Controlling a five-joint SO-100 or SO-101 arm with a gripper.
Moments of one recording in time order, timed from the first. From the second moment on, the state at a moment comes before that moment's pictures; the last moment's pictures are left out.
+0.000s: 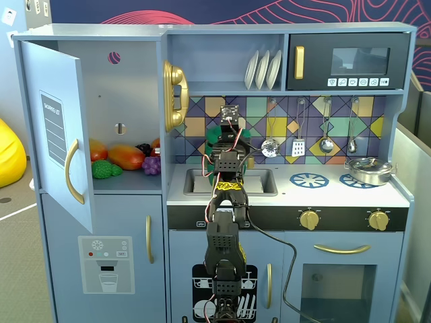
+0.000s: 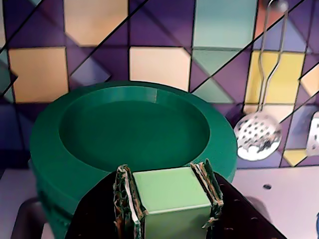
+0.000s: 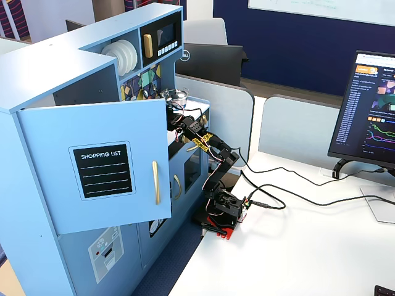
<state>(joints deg) 3.6 118.2 89.2 23.9 -96.2</state>
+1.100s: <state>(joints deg) 2.0 119.9 89.3 26.8 -100.5</state>
